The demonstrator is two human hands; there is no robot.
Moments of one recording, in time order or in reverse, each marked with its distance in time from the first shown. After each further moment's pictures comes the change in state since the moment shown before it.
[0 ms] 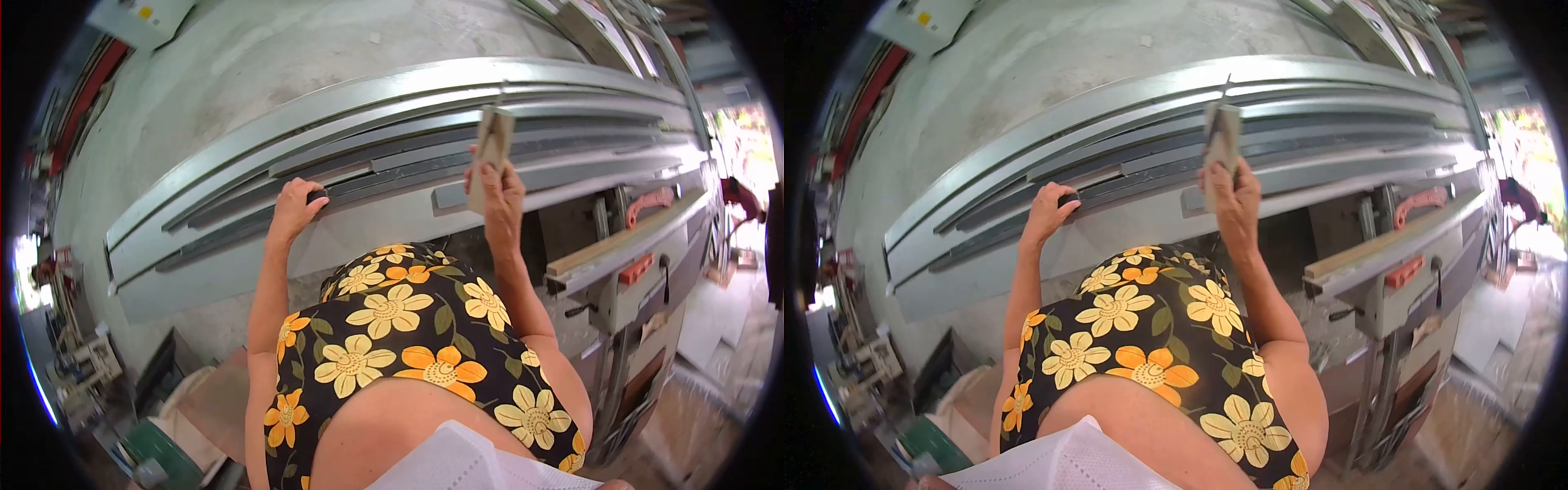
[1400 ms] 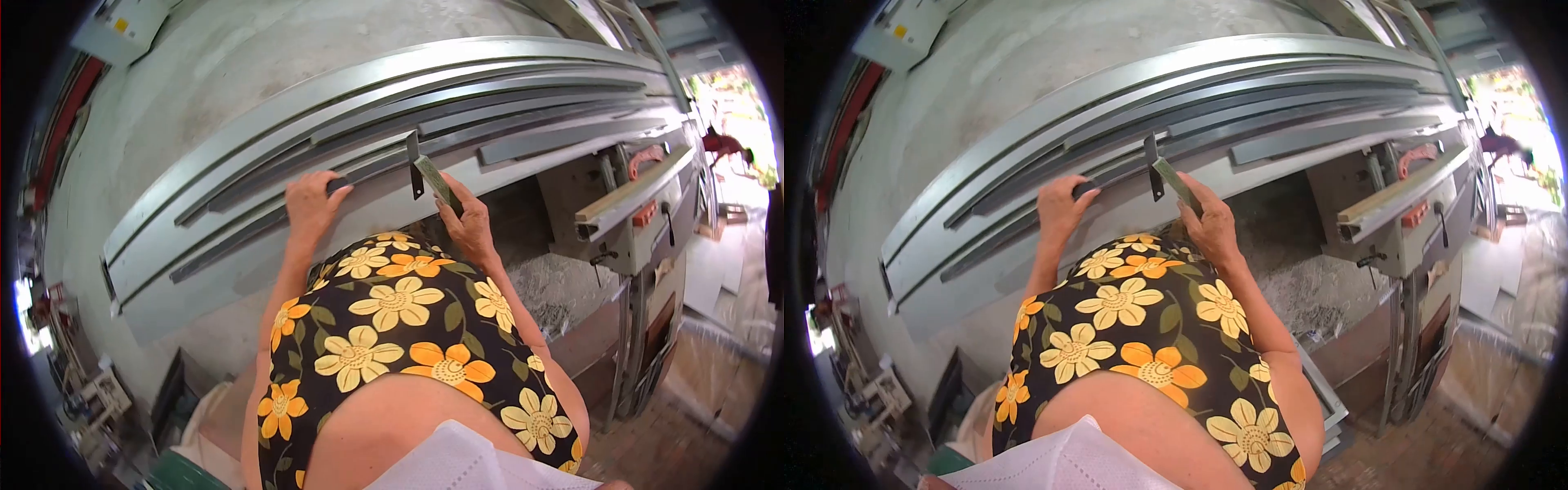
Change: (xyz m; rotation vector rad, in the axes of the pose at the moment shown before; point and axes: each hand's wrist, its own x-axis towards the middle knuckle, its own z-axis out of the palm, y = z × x) left_hand -0.056 -0.022 -0.041 0.081 0.218 0.136; right_hand -0.106 0.064 0.105 -0.697 -0.070 -0.172
